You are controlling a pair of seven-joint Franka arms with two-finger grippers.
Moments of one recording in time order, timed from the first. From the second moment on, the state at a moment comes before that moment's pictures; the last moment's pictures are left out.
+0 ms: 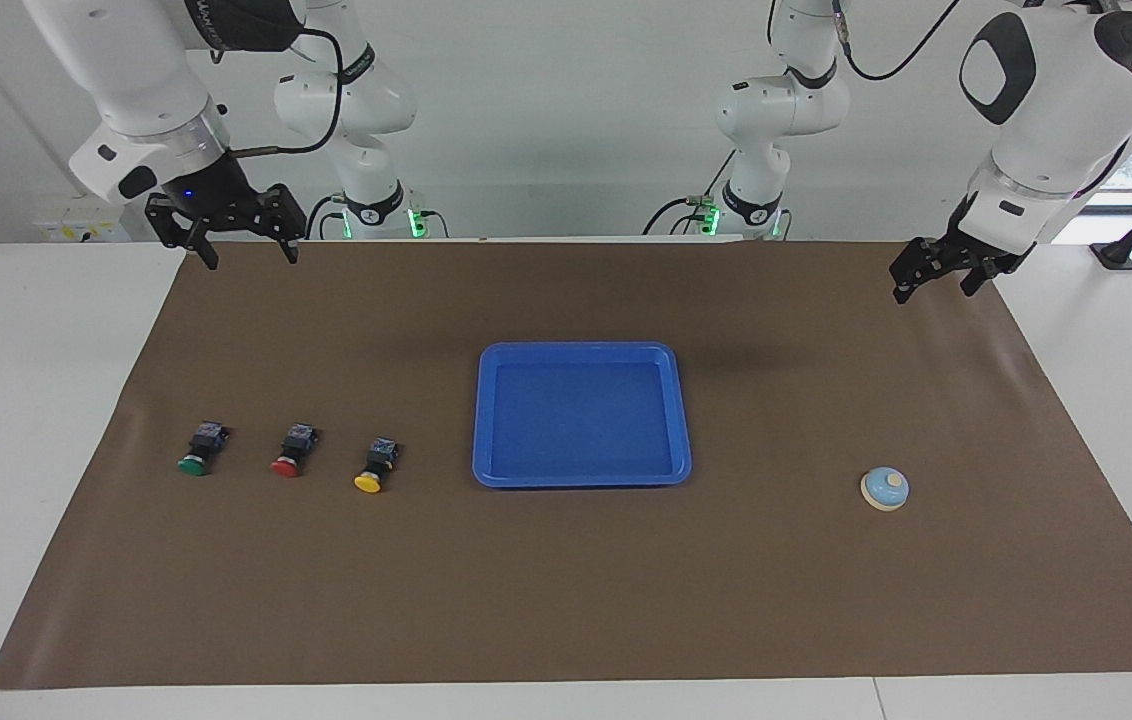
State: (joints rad) left arm 0.04 -0.02 -0.06 -1.69 0.03 1.63 -0.04; right arm 0.00 -0.03 0.02 -1.59 0.00 1.50 -0.06
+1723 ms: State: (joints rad) left arm 0.01 0.32 -0.06 -1.61 0.03 1.90 -0.05; right arm 0.00 -0.03 0.02 -1.59 0.00 1.50 -0.06
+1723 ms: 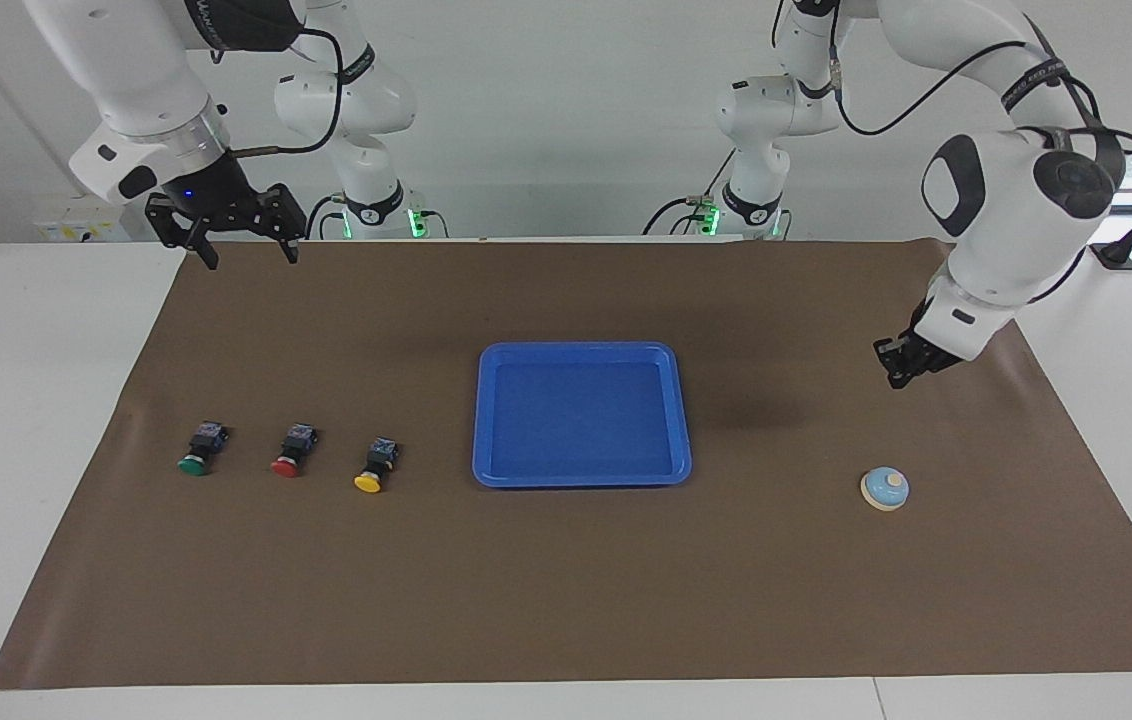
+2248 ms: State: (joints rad) left arm 0.02 0.50 -0.05 -1.55 0.03 2.05 -0.05; right arm 0.00 -0.03 0.02 -1.59 0.00 1.50 -0.06
